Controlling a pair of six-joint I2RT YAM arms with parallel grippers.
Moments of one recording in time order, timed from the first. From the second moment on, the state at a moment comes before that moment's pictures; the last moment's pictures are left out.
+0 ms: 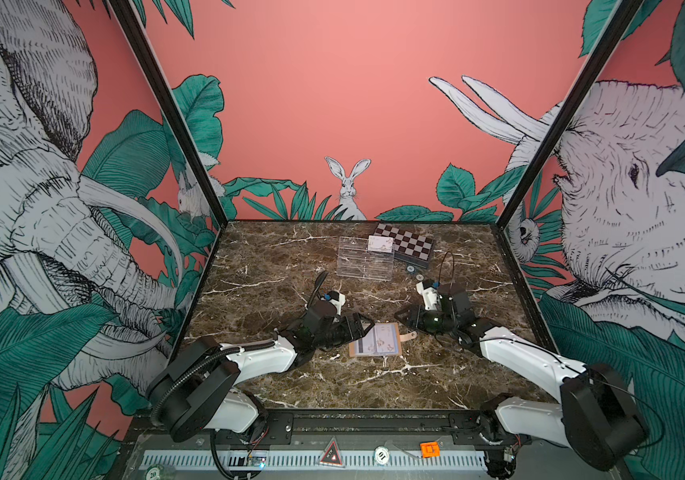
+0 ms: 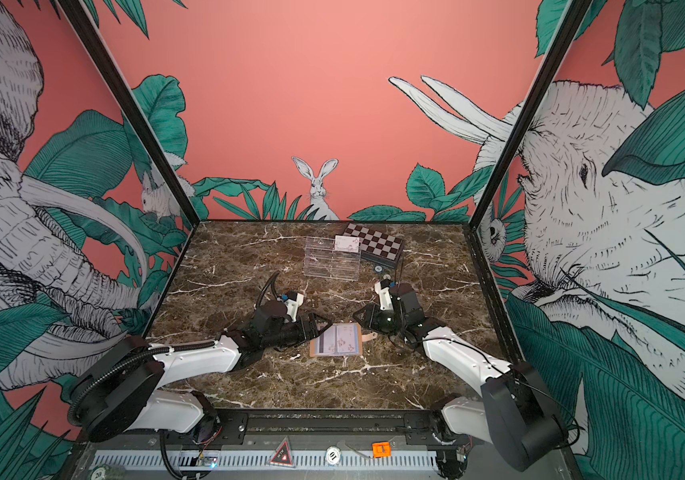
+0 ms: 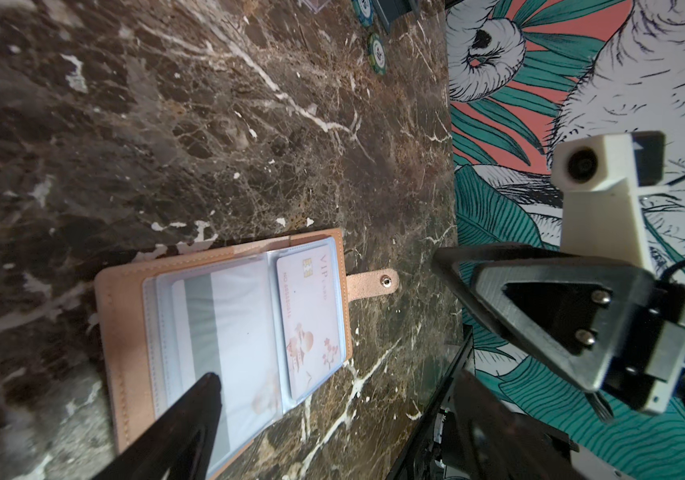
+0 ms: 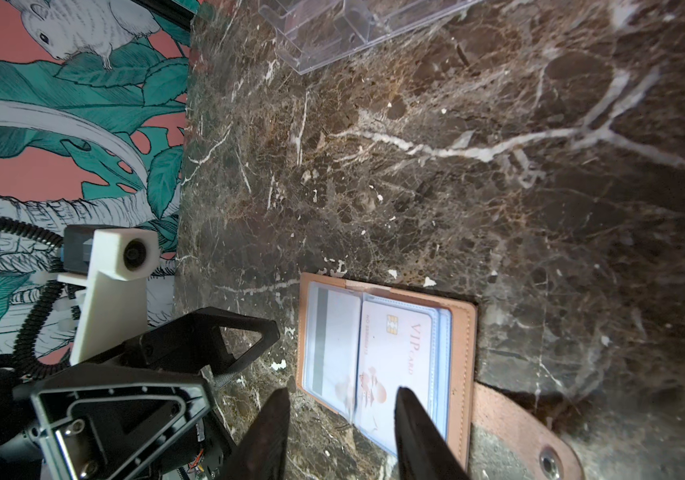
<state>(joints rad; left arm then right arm) -0.79 1.38 0.48 0.37 0.31 -1.04 0.47 1.25 0.57 -0.03 -0.48 0.73</state>
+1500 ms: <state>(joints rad) -0.86 1.61 0.45 0.61 0.36 -1.18 0.60 1.45 0.51 0.05 -0.36 0.73</state>
